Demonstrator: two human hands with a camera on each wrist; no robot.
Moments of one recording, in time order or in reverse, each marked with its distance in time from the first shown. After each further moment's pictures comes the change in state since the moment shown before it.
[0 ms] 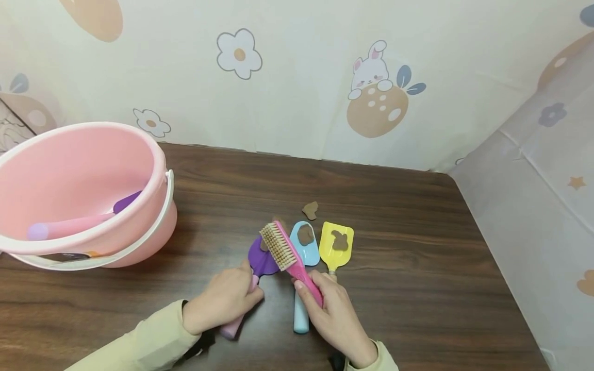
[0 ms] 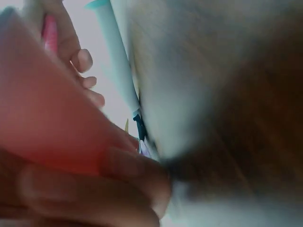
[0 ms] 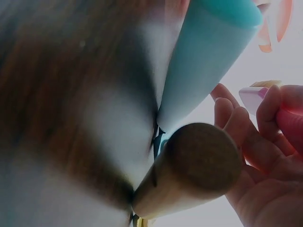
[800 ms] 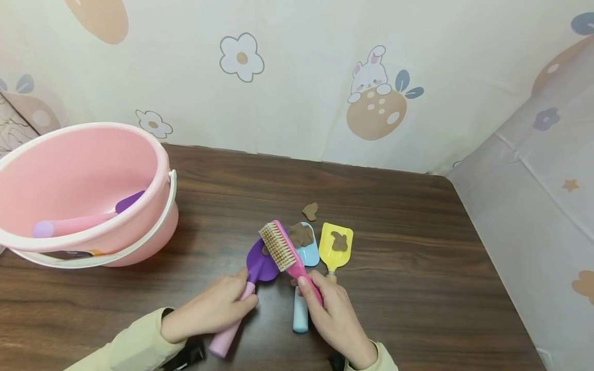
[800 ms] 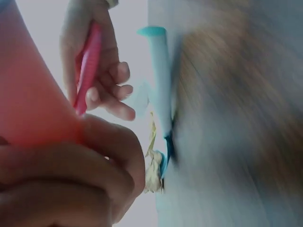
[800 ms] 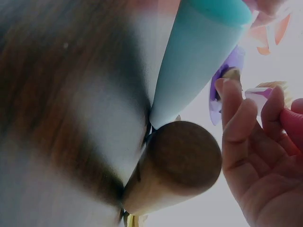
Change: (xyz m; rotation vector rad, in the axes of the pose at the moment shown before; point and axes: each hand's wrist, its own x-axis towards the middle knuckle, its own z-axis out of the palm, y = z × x) left_hand -0.020 -0.005 -0.019 -0.380 -0.119 0.129; right_hand -0.001 -0.002 0.000 0.029 -0.016 -0.057
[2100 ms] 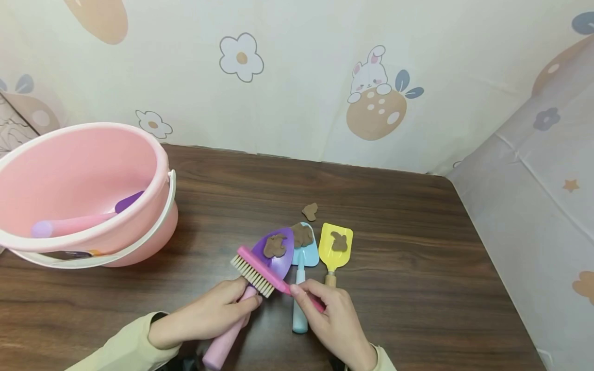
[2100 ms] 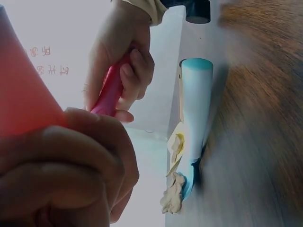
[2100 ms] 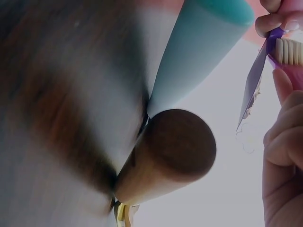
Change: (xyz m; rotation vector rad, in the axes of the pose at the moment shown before) left_hand -0.008 0.016 -0.008 -0.165 -0.064 -0.015; right_hand -0.007 -0.003 -0.001 -0.070 0.119 -0.182
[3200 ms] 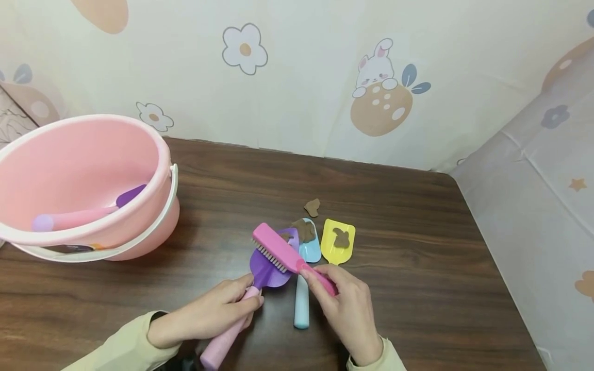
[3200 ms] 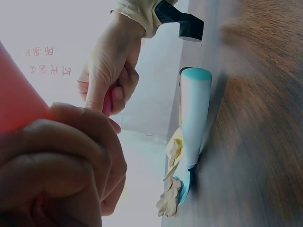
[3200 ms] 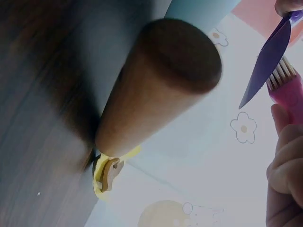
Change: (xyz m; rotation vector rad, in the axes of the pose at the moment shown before) left_hand -0.004 0.001 0.001 -0.164 -0.075 -0.033; right_hand 0.012 0.005 -0.010 -0.173 0.229 -0.113
